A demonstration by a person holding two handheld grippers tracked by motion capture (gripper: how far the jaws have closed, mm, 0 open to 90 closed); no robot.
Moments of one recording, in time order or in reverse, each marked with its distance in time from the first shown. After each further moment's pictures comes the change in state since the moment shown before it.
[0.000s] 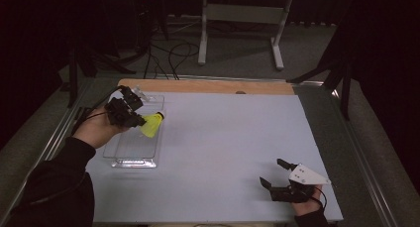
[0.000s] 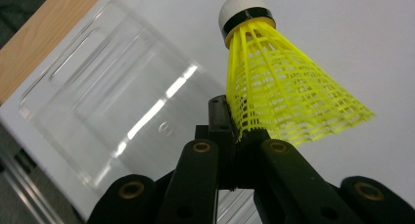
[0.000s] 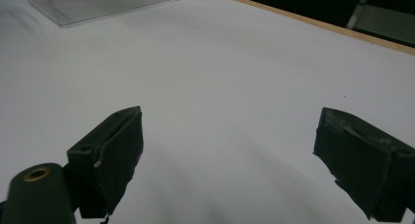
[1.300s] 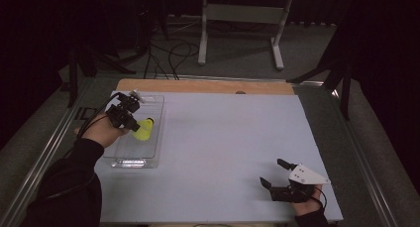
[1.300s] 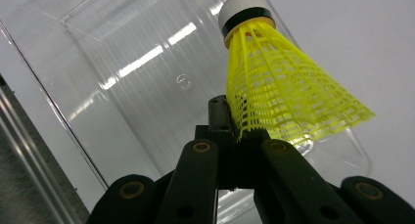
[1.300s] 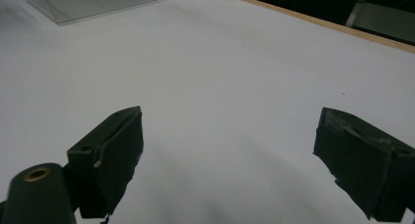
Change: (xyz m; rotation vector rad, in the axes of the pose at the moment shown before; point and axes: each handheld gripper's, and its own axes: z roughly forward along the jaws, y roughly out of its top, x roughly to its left) left arm 0.025 -0.013 0.059 0.184 0.026 -0.251; right arm 0.000 0.000 0.000 0.008 -0.005 -0.002
